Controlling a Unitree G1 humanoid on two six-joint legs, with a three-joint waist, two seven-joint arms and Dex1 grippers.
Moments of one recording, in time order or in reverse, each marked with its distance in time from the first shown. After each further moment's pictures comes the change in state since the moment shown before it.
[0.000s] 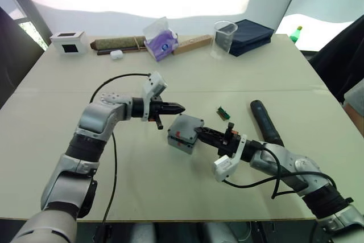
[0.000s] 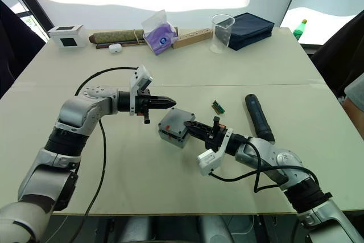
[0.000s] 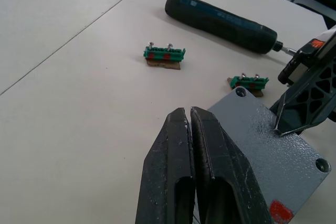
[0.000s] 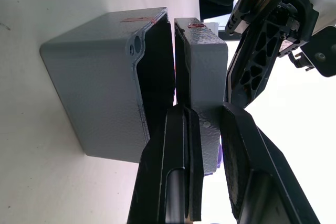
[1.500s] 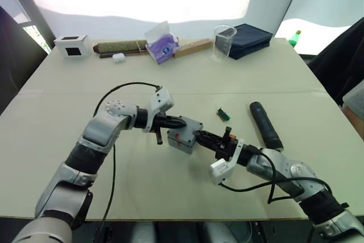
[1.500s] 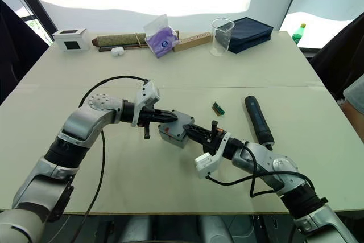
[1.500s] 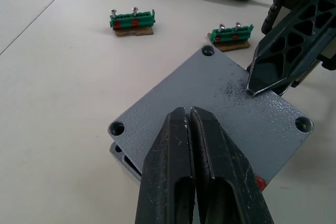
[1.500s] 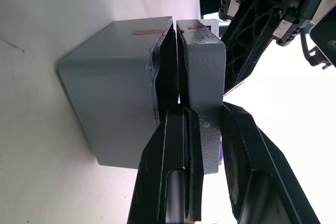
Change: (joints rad) left arm 0.094 0.047 -0.114 -0.128 0.129 -0.105 -0.050; right arm 0.040 0.031 0.018 -0.009 -0.049 0.052 -0.004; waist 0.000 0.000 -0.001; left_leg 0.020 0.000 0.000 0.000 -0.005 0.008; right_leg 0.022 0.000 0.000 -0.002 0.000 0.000
